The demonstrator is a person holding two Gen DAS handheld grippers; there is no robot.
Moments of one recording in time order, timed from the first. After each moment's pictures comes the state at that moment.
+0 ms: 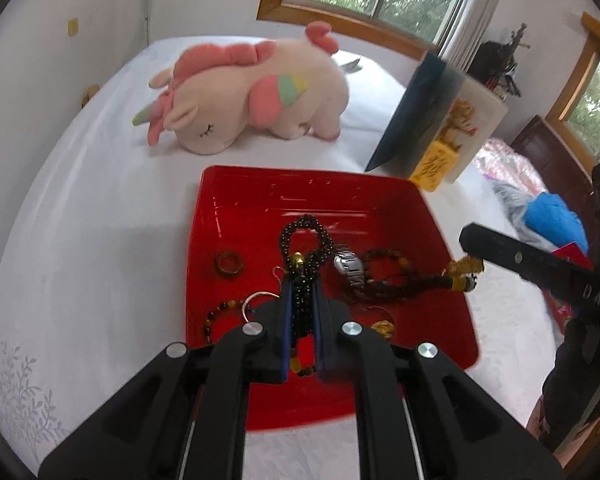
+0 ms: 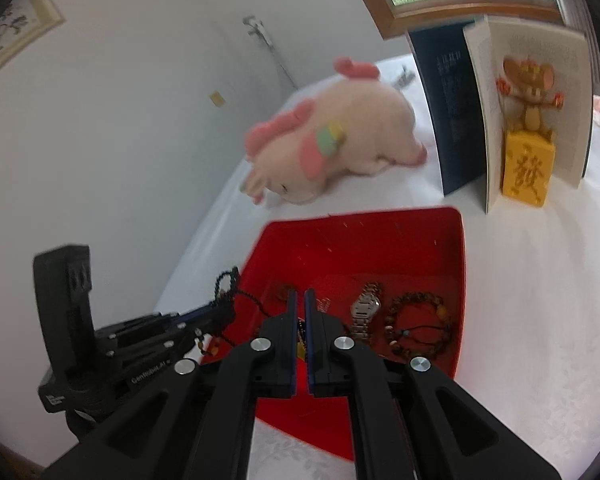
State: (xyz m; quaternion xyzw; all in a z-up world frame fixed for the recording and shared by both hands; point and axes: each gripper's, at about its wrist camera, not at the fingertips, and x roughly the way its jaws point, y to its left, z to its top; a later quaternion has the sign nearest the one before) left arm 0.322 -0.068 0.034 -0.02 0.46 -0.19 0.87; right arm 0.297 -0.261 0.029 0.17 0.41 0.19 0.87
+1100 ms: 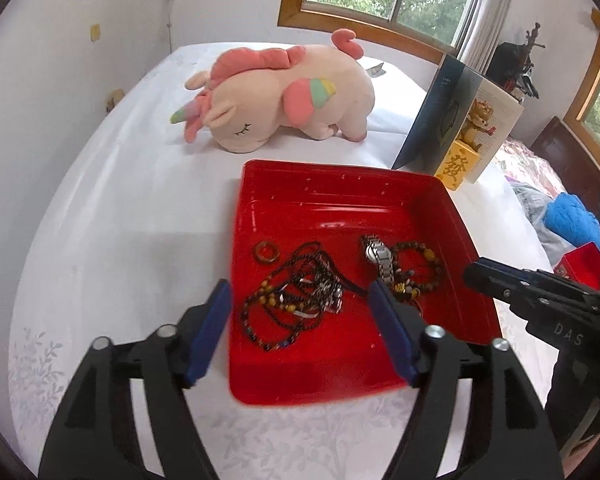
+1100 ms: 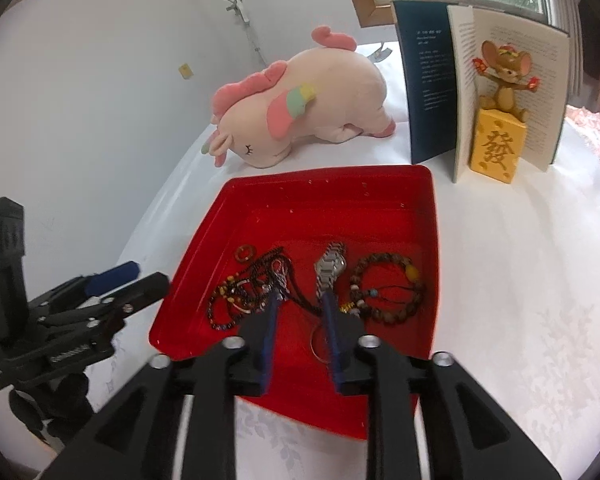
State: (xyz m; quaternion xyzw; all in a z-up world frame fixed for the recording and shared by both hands) left arm 0.296 -0.042 0.042 -0.01 0.45 -0.14 0.88; right arm 0.267 -0.246 0.012 0.11 0.44 0.12 0.88
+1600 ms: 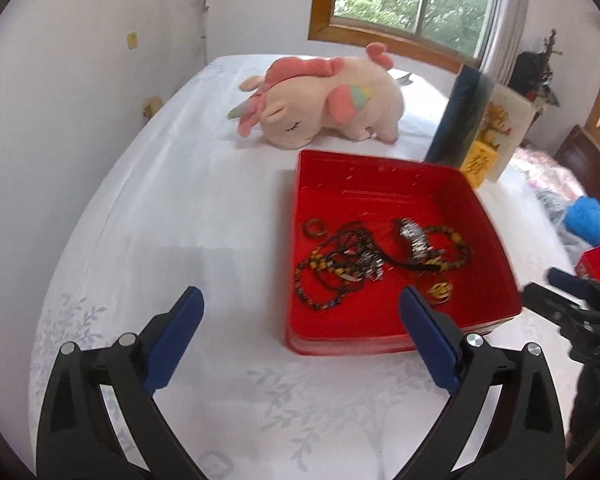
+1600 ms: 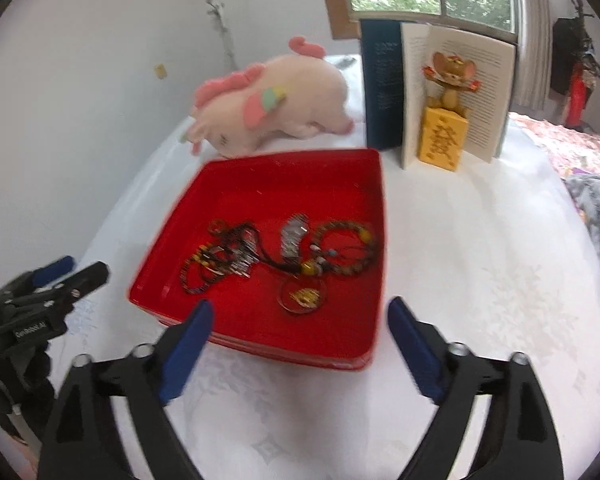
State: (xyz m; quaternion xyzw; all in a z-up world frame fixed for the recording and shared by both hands) left arm 0.249 -0.008 0.045 0.01 0.43 -0.08 0.90; right arm 0.207 -0.247 0.013 0.06 0.43 0.04 0.90
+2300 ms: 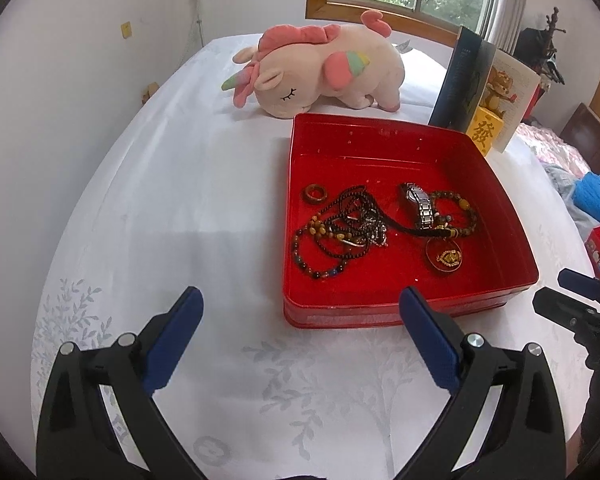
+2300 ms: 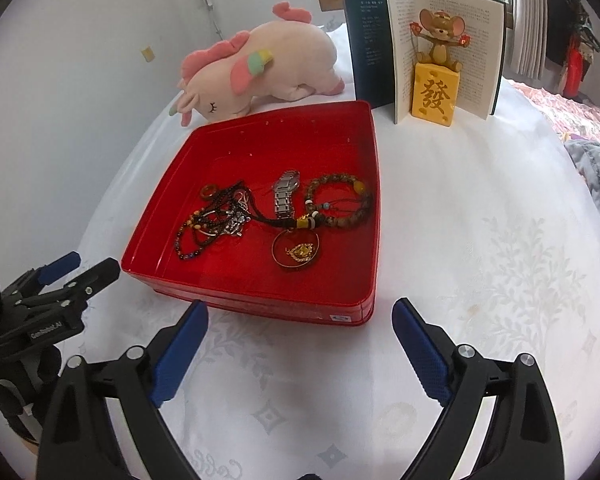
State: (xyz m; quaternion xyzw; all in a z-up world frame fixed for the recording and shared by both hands) left arm 0.241 -0.018 0.023 0.03 0.46 -0.08 0.88; right arm 0.196 -0.252 -0.005 0.09 0.47 0.05 0.88
